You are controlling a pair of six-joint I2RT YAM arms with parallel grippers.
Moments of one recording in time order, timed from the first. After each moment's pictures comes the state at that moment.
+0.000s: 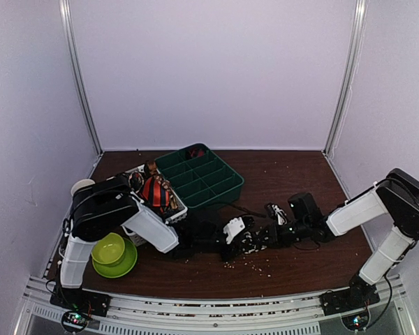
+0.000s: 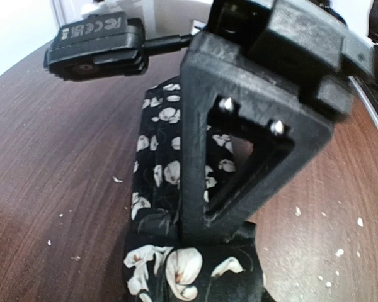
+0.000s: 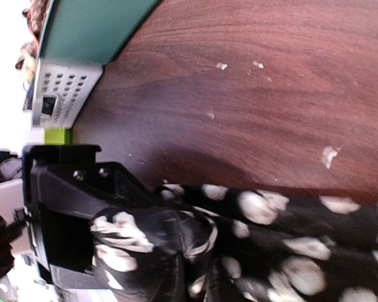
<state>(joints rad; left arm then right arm) -1.10 2.22 1.08 0.73 0.23 0.08 0.60 1.61 0.49 0.36 -0.56 0.70</state>
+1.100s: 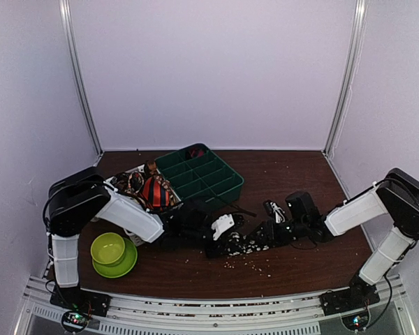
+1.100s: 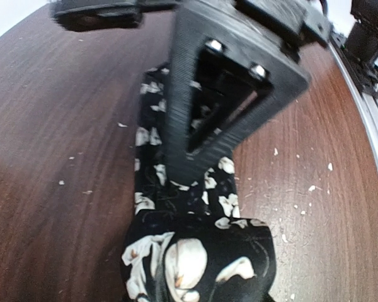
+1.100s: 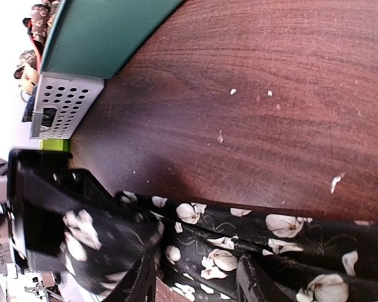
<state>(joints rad) -1.04 2.04 1.00 0.44 0.34 0.14 0.62 1.61 0.50 0.35 -0.49 0.72</state>
